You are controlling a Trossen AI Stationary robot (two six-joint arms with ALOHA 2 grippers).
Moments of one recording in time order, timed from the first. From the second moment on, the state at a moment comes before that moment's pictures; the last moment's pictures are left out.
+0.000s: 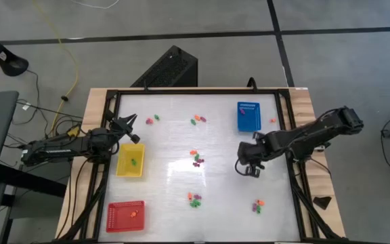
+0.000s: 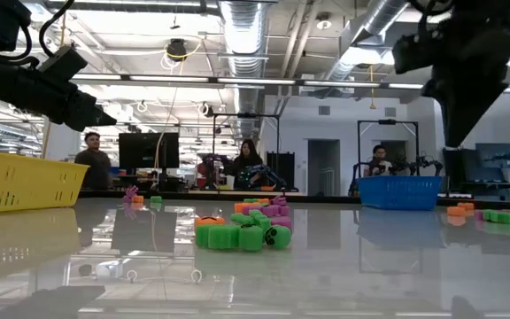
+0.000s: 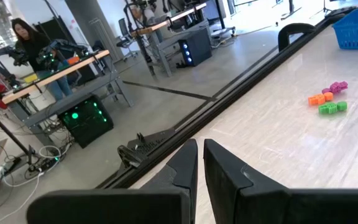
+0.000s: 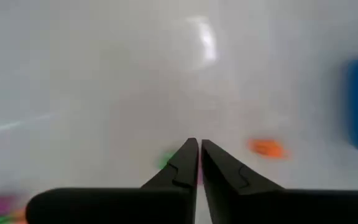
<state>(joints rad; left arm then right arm) 0.12 0.13 0.02 0.04 -0.85 0.29 0.24 1.27 0.92 -1.04 0.21 0.52</state>
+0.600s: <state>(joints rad) 0.12 0.13 0.02 0.04 -0.85 0.29 -0.19 1.27 0.75 -0.98 0.08 0.52</state>
